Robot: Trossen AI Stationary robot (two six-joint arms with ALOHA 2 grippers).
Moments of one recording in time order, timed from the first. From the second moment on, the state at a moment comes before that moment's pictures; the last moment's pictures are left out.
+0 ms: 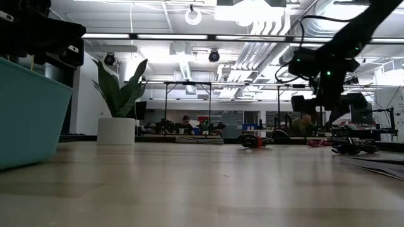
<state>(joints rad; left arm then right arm) -0.08 0.01 0.01 0.05 -0.03 0.04 -0.75 1.28 0.53 -0.29 0.72 0.89</state>
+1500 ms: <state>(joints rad) -0.08 0.01 0.01 0.05 -0.03 0.04 -0.75 1.64 0.42 0.19 0.77 1.34</state>
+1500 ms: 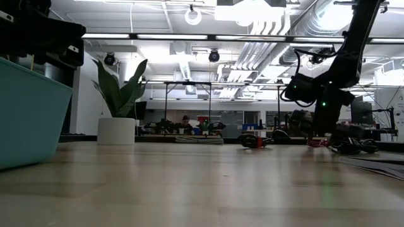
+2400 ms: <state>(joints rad) -0.08 0.01 0.01 0.05 -0.03 0.04 -0.74 1.64 0.56 -0.19 0.68 1.19</state>
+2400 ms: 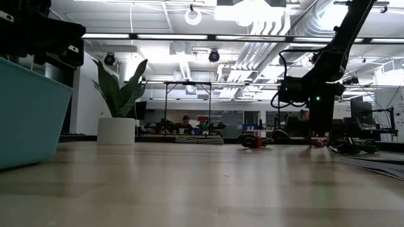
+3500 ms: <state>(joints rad) -0.08 0.01 0.01 0.05 -0.03 0.04 -0.75 1.64 0.56 -0.23 0.69 1.20</state>
